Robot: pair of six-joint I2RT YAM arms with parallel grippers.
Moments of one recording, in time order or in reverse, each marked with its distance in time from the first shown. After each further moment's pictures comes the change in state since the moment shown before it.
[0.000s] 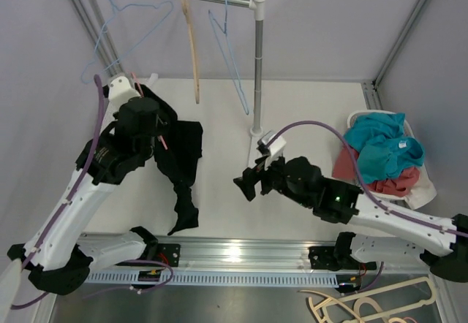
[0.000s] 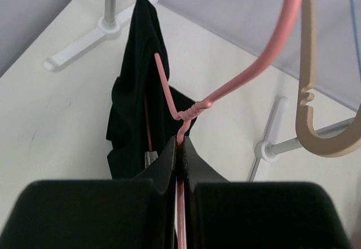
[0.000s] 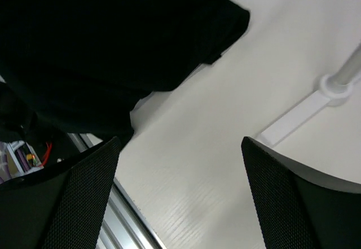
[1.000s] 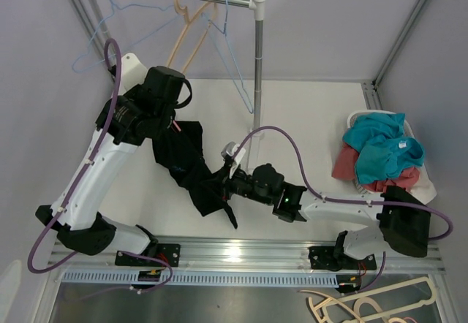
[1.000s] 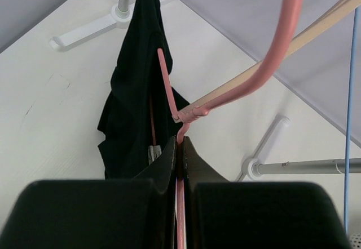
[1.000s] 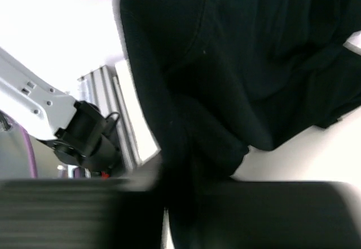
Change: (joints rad) left arm -0.020 0.355 0.437 -0.350 -0.109 -0.305; right arm 0.030 0.396 -0.177 0.805 -0.302 0.034
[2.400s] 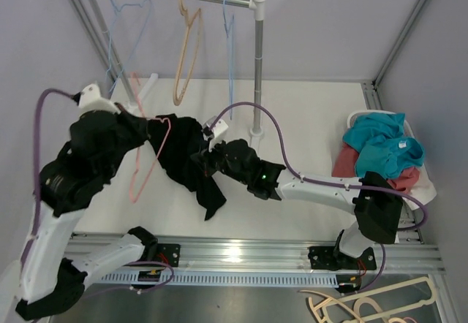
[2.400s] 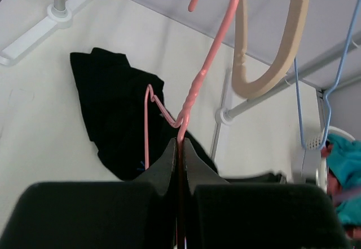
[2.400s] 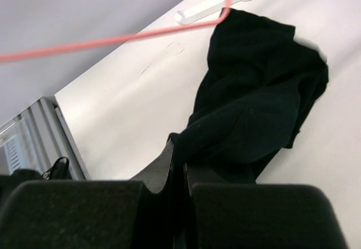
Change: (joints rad) left arm 0.073 -0.439 -0.341 0.249 0.369 0.318; right arm -0.048 0.237 0.357 -0.263 0.158 0.029
